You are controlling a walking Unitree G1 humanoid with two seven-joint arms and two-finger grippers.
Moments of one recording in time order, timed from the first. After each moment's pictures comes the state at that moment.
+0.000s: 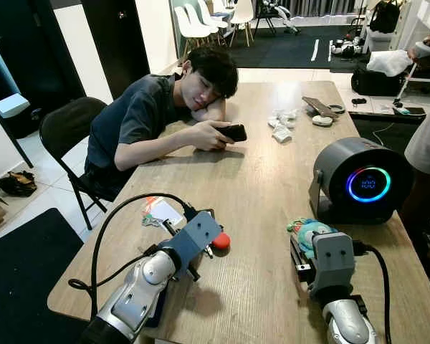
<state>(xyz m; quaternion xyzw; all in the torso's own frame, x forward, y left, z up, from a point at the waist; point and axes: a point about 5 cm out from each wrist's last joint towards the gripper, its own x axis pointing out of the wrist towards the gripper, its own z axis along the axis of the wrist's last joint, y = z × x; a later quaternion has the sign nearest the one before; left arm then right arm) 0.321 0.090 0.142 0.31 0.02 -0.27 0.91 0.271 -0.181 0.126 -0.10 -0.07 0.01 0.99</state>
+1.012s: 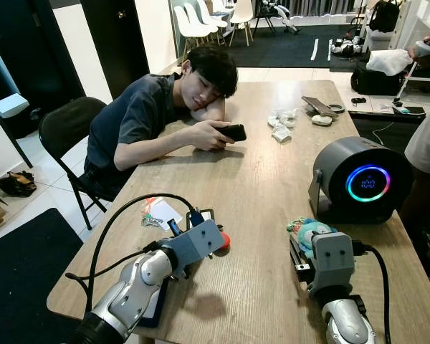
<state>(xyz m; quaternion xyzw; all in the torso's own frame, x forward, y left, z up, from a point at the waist) 0.323 0.096 0.143 0.39 -0.01 -0.29 0.87 0.270 -0.181 0.124 -0.10 -0.07 0.01 0.99</state>
